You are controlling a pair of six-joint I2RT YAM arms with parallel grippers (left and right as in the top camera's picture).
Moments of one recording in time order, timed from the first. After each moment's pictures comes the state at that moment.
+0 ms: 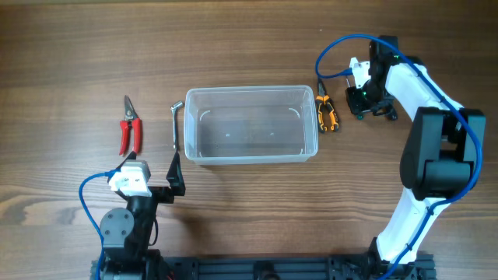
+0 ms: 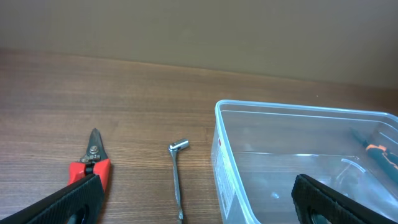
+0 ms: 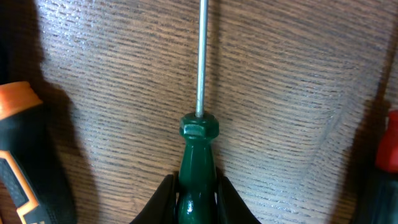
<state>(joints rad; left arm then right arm) -0.02 0.01 0.08 -0.24 0.08 -0.15 -0.04 2.09 1.45 -0.79 -0.03 -0.28</state>
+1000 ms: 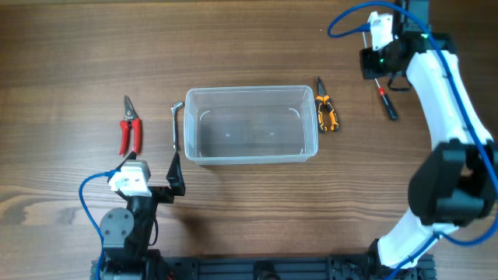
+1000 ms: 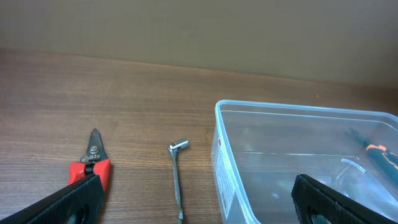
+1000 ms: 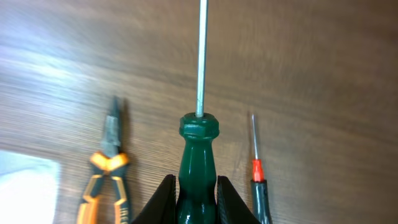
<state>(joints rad) -0.02 0.01 0.08 -0.24 0.08 -0.15 -0.04 1.88 1.63 -0.84 -0.09 -0.25</state>
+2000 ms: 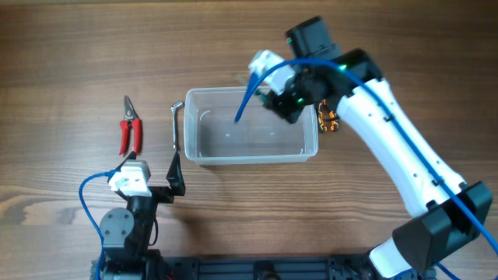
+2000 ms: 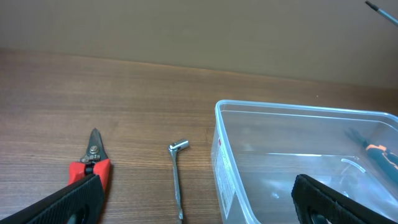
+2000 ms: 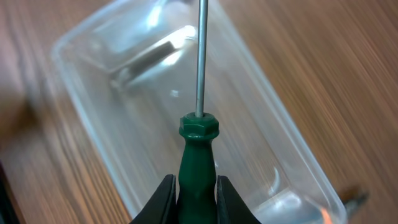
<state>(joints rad) -0.02 0.01 0.08 -0.24 0.08 -0.15 0.51 1.73 1.64 -1.05 -0.31 -0.54</state>
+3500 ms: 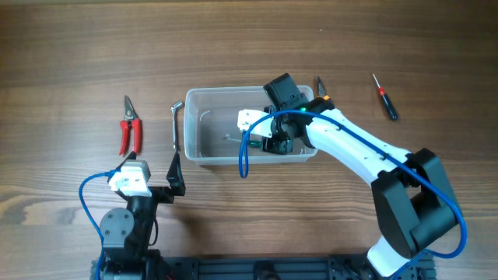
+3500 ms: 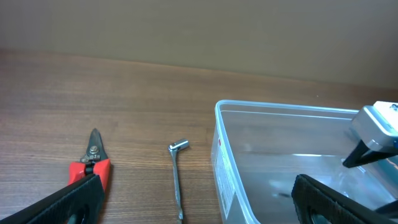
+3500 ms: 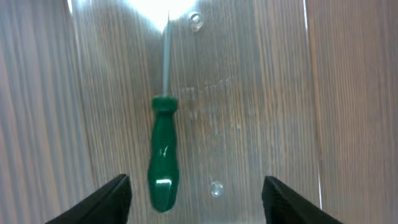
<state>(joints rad) -0.02 0.01 0.08 -0.24 0.08 -0.15 0.55 1.82 1.17 -0.56 -0.20 -0.91</state>
